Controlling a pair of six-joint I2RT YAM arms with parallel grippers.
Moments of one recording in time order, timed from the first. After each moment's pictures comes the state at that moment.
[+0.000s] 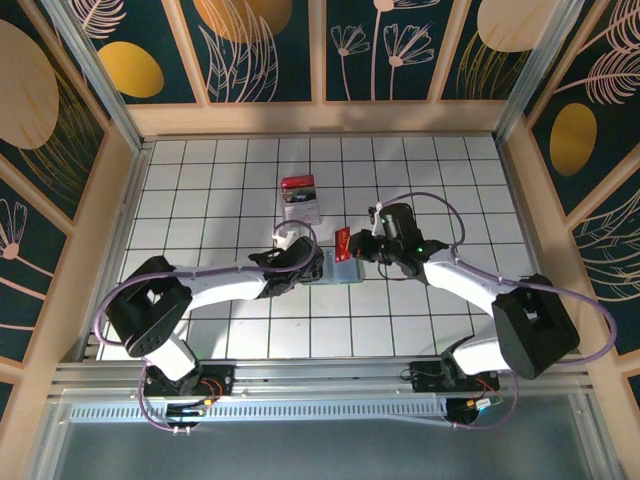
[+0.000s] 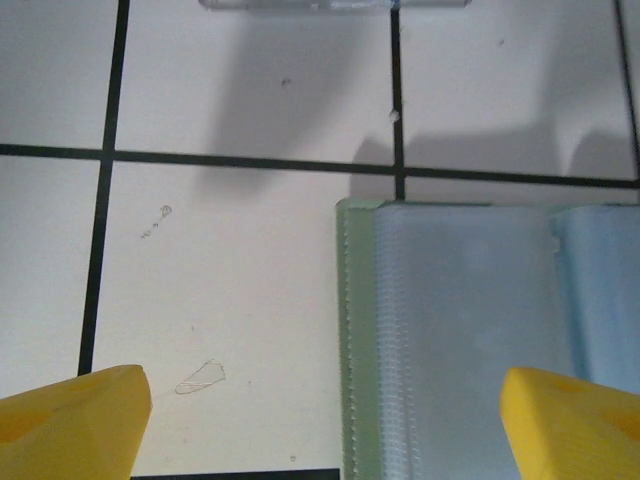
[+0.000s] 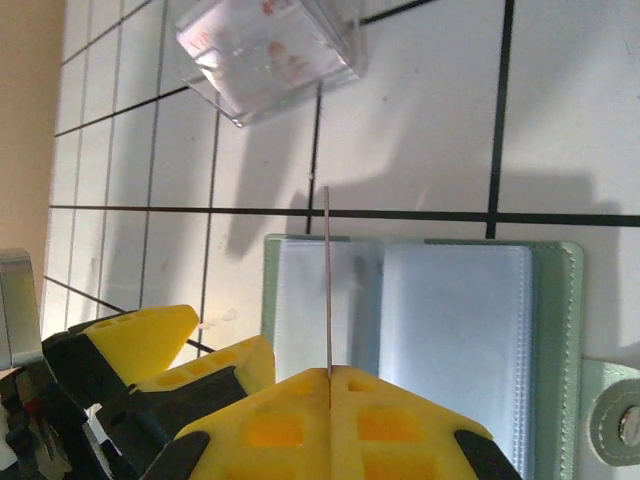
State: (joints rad) left arm -0.90 1.61 0.84 -0.25 -0.40 -0.88; right arm 0.56 1.36 0.70 -0.04 -0.33 0.72
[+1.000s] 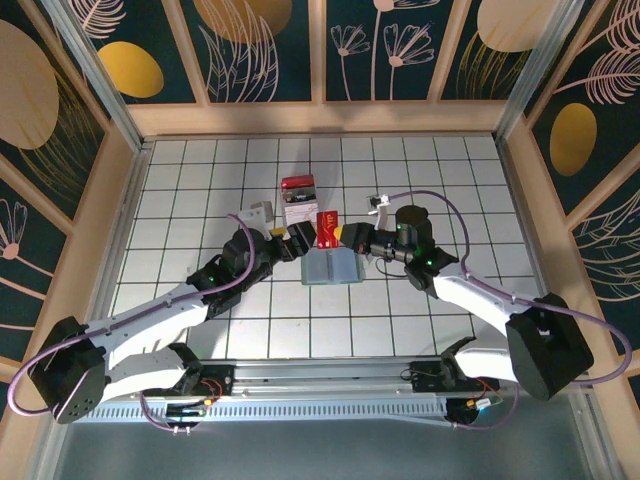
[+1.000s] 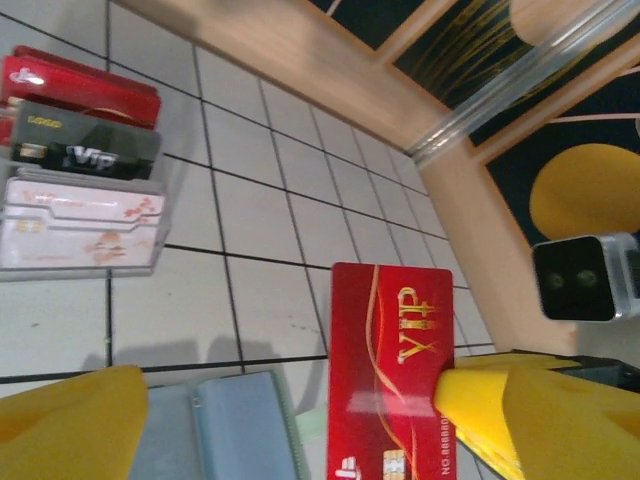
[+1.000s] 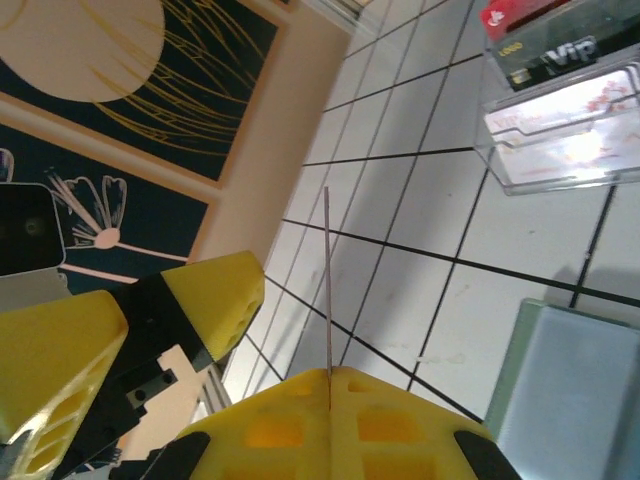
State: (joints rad) left arm -0.80 1.13 0.62 0.24 -0.15 -0.85; right arm 0.56 1.25 0.59 0.39 -0.57 0.85
